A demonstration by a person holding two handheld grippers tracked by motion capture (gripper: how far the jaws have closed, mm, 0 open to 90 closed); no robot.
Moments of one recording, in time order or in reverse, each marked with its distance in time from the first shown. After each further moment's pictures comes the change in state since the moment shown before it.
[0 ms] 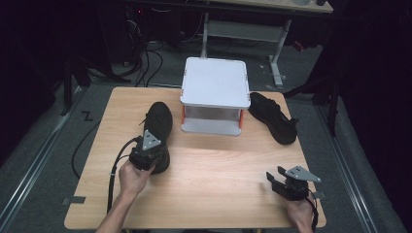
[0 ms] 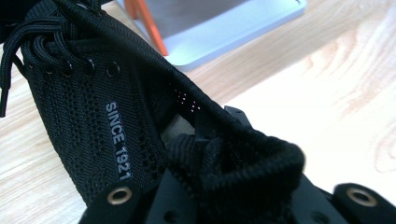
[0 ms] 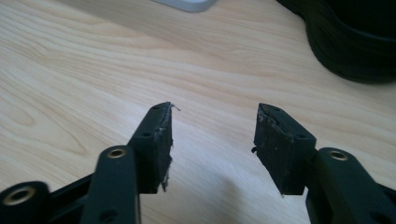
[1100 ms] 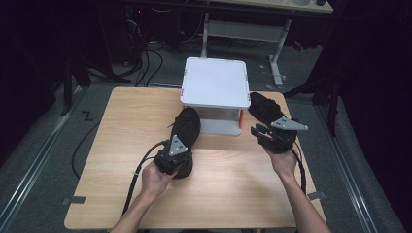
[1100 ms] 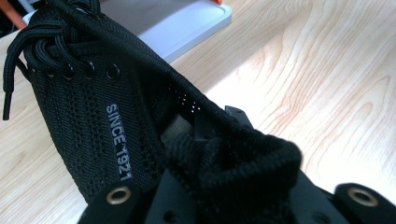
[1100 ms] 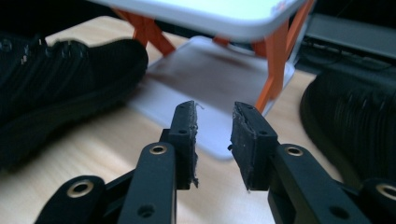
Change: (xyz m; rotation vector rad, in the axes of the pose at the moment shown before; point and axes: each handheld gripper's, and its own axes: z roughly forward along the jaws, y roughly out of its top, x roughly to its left) left arm -0.052 0.023 0.034 -0.011 -0.142 0.111; right arm 0.000 0.142 0.042 -0.136 0.151 -0.013
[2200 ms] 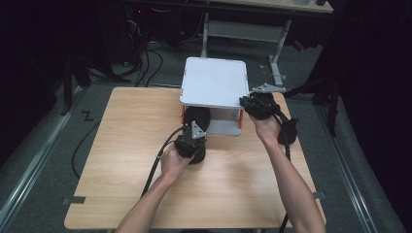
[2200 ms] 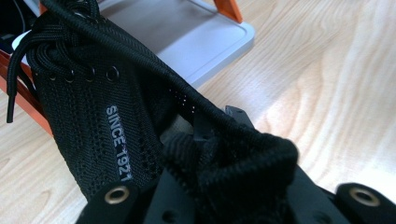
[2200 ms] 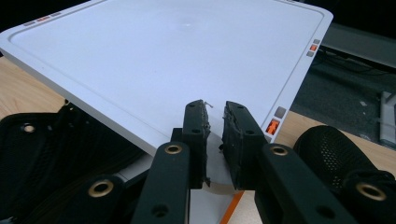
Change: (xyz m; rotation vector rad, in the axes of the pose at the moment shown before) left arm 0.009 0.041 0.066 0.036 0.055 0.021; right arm -0.009 0.081 0.071 0.054 -0.064 -0.018
